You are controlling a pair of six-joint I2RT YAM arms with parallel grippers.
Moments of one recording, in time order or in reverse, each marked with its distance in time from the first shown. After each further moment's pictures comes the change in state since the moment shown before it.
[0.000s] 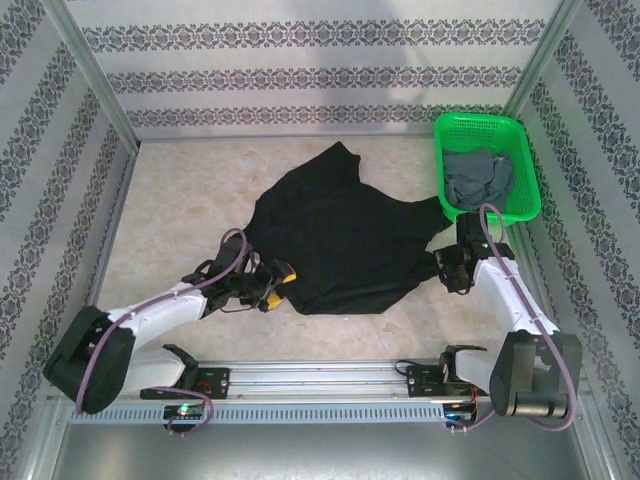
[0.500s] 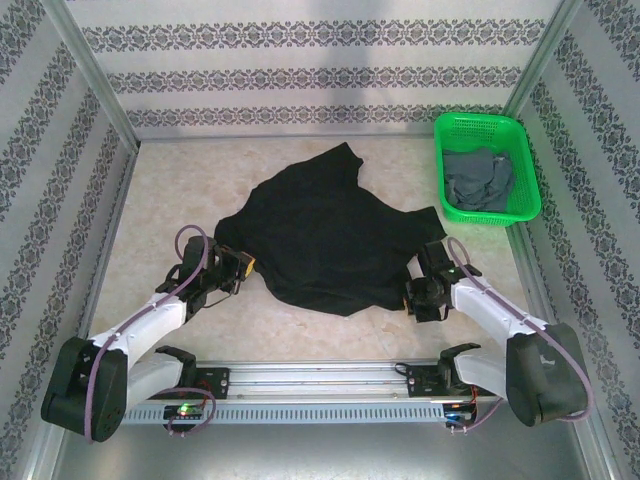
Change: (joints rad) left arm 0.252 -0.116 -0.118 0.135 -0.180 -0.064; right arm 0.294 -0.023 -0.216 0.099 -0.097 0.380
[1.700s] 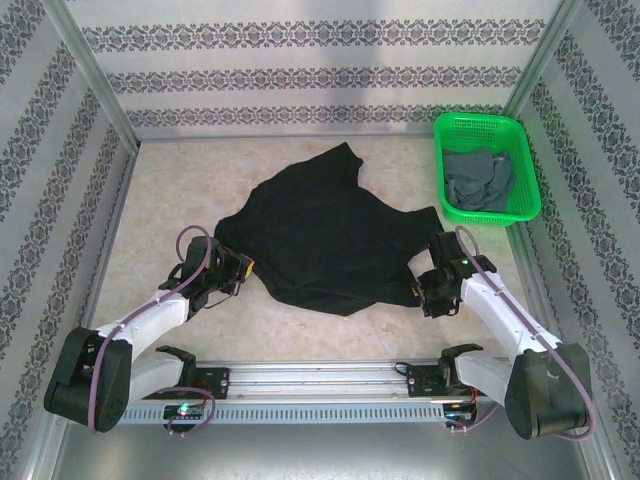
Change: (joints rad) left arm 0.002 0.054 0.000 0.001 -0.034 0.000; right arm -0.055 -0.076 0.111 -0.230 0.045 -0.212
